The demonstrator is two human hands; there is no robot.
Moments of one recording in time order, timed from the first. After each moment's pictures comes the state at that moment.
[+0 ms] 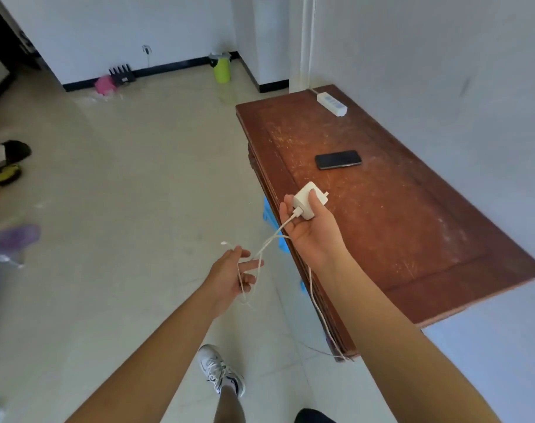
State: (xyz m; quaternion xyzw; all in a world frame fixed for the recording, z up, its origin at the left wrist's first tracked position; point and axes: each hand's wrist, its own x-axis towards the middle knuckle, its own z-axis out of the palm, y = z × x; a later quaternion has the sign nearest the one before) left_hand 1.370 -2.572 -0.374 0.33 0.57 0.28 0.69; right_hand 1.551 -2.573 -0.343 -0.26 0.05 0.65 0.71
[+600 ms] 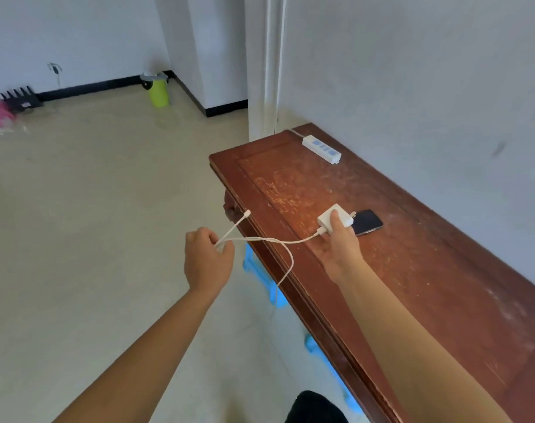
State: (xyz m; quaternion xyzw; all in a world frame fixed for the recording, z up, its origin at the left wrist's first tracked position) left_hand 1.360 -2.168 -0.369 0.70 0.58 0.31 0.29; right_hand 1.571 -2.258 -0.350 -0.55 0.05 0.41 0.73
